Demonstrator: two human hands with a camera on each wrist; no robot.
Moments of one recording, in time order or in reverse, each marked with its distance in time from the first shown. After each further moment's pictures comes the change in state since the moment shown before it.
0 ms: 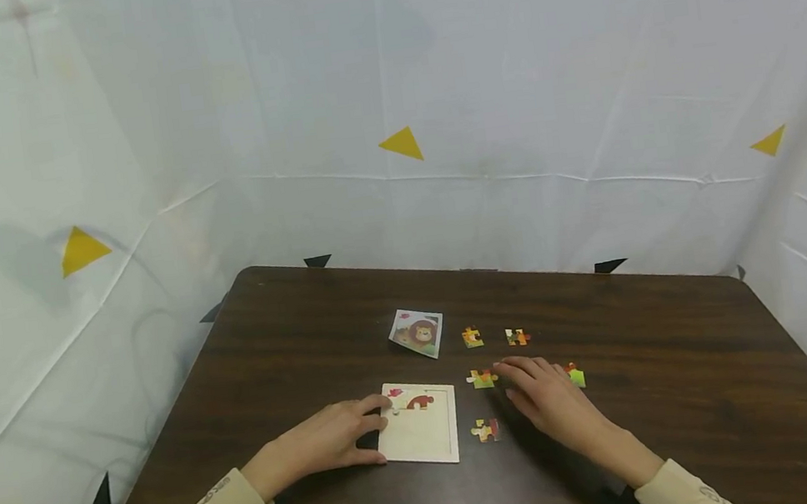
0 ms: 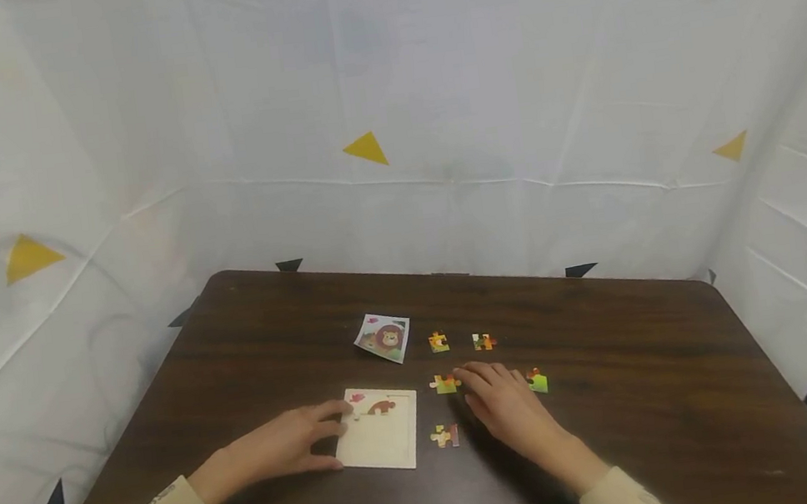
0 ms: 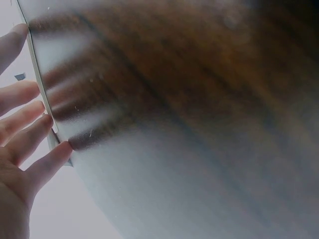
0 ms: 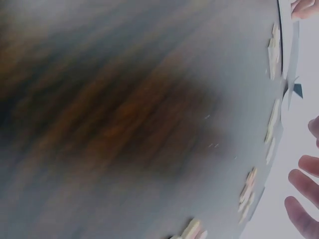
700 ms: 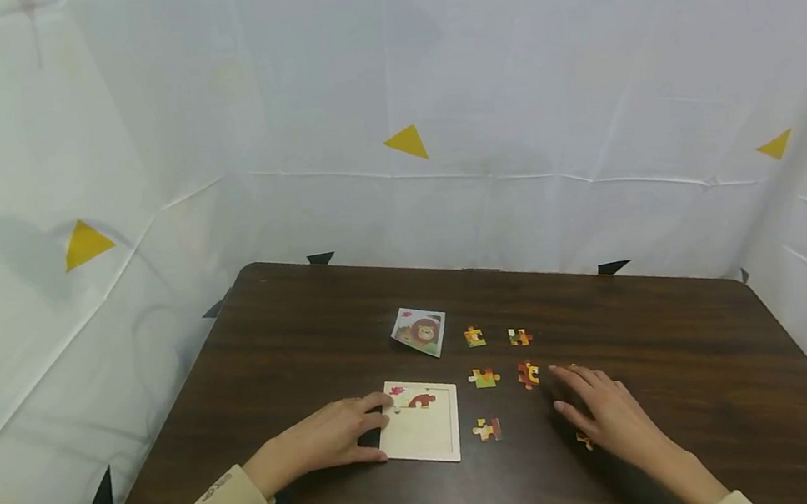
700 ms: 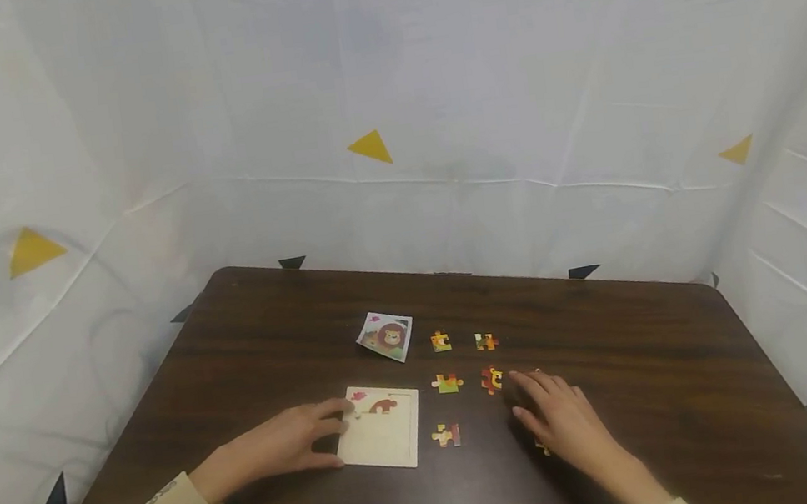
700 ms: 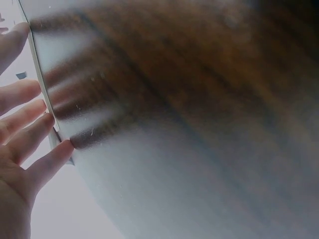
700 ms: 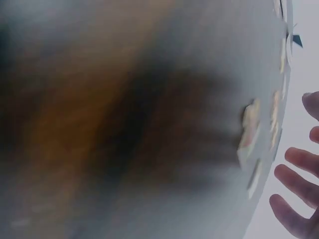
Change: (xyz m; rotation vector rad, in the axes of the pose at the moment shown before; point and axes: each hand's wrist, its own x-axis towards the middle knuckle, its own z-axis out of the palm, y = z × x) left_hand -0.001 0.001 -0.001 0.005 -0.003 -0.011; right_hand -0.051 0.031 -0.022 -0.008 -0.059 0.186
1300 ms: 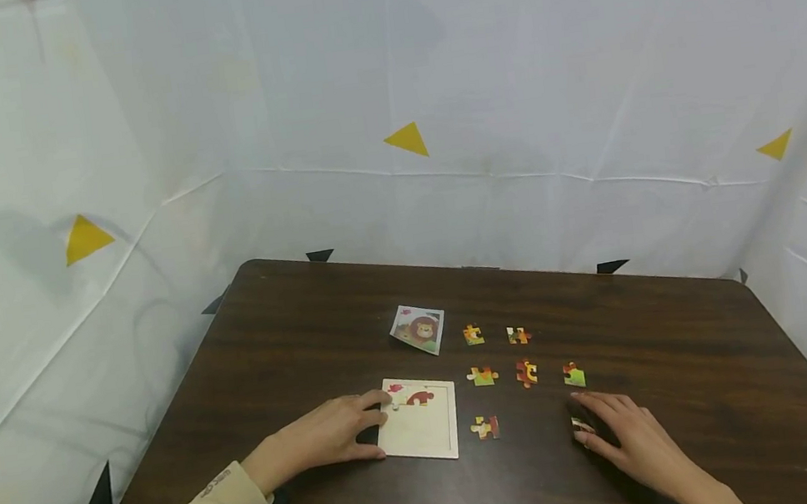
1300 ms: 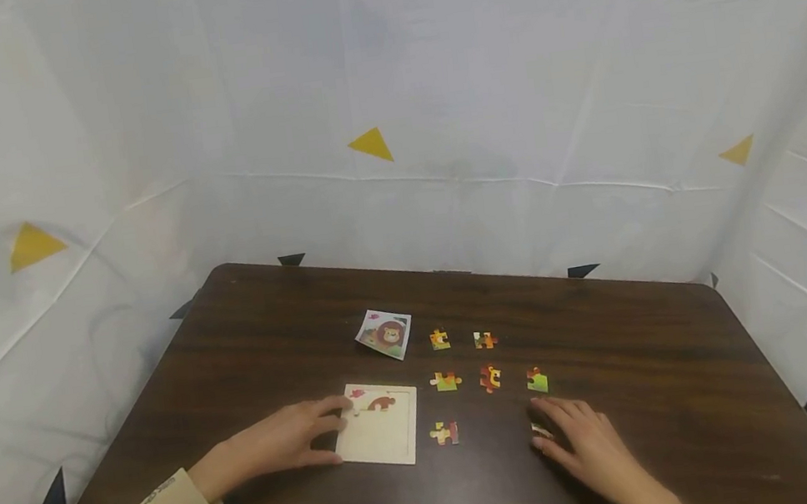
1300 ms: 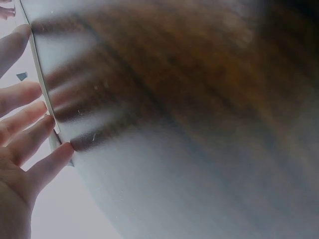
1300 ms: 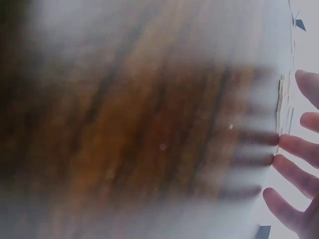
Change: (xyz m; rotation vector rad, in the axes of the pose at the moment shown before) left_hand 0.000 0.002 -0.001 0.010 -0.001 -0.007; right_hand -0.042 0.015 -0.001 0.030 -0.056 0.061
